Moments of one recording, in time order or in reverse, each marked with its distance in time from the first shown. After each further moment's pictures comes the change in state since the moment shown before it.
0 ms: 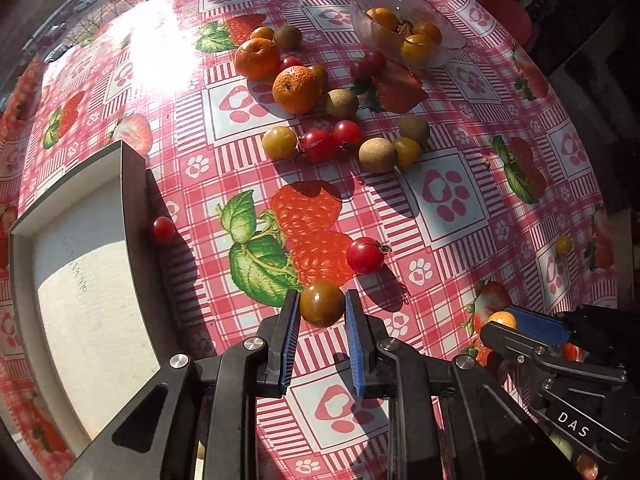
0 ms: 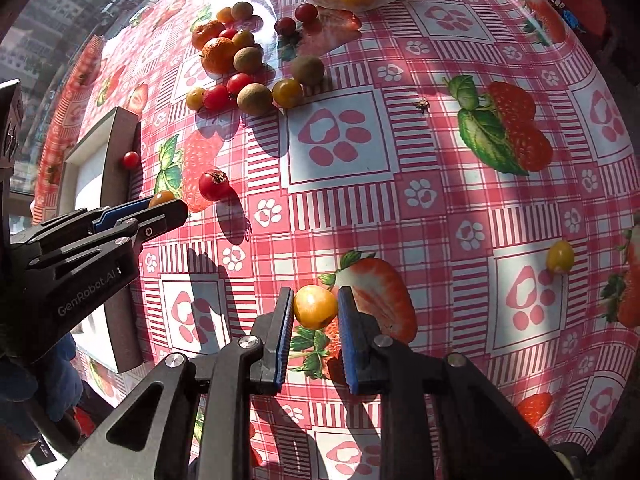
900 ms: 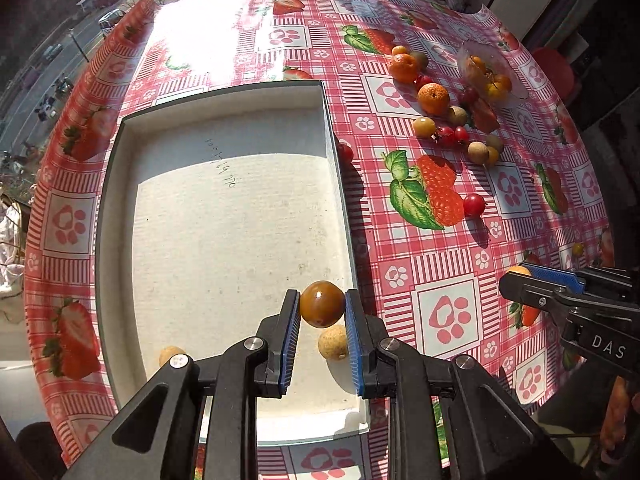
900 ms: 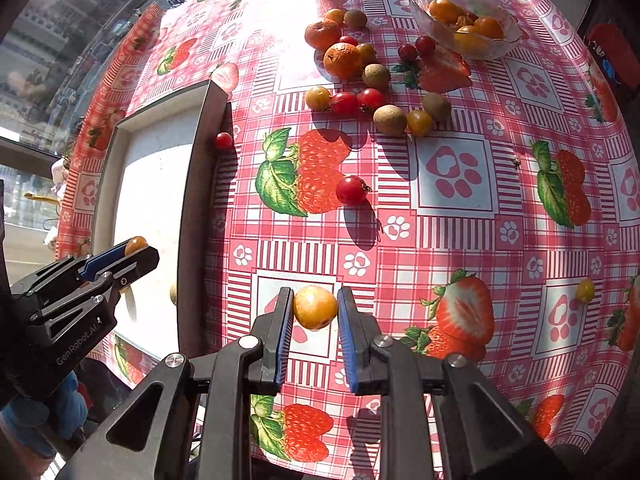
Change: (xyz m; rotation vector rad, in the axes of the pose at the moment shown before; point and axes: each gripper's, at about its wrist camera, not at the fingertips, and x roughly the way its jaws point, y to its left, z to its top) left arm -0.056 0.104 -0.083 -0.205 -0.063 0.061; right arm -0.012 0.097 0.004 -0.157 0.005 0.028
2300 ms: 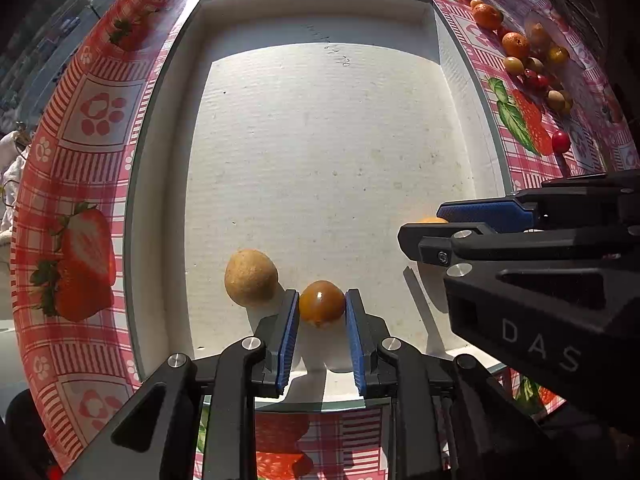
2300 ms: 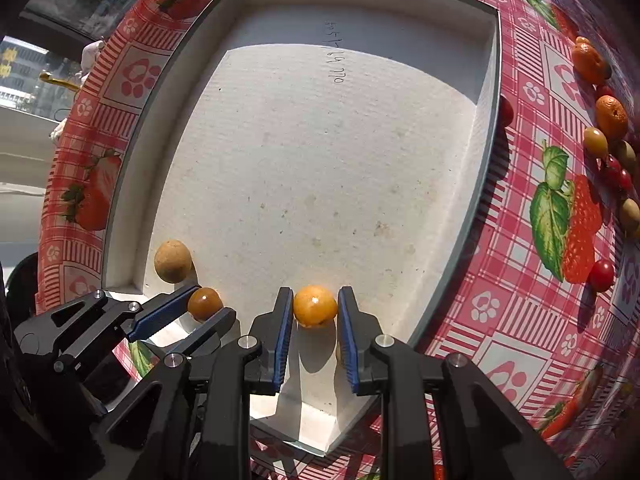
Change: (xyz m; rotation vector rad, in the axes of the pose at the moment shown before) left arm 0.043 0.065 -0.064 -0.062 0.102 0.066; right arm 0.111 0.174 0.011 -0.316 0.195 -0.002
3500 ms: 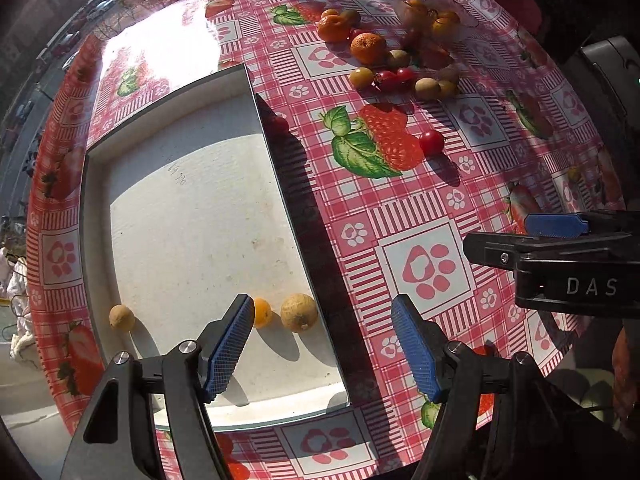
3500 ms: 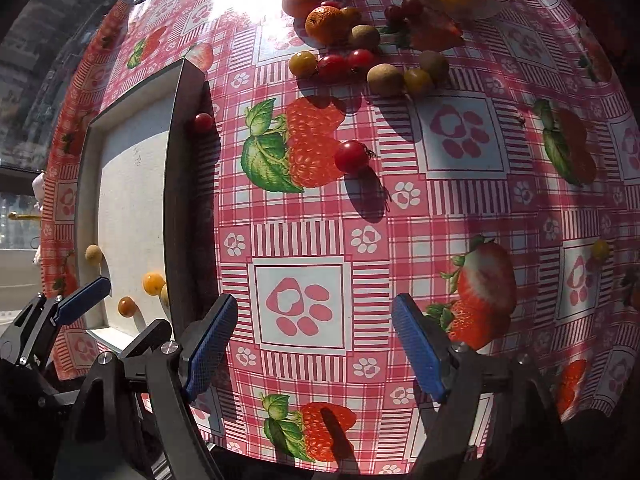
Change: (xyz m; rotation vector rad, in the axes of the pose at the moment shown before) left arm -0.049 -0.122 0.035 0.292 -0.047 -0.006; right arm -0.073 -0.166 -0.095 0.453 -0.125 -0.030
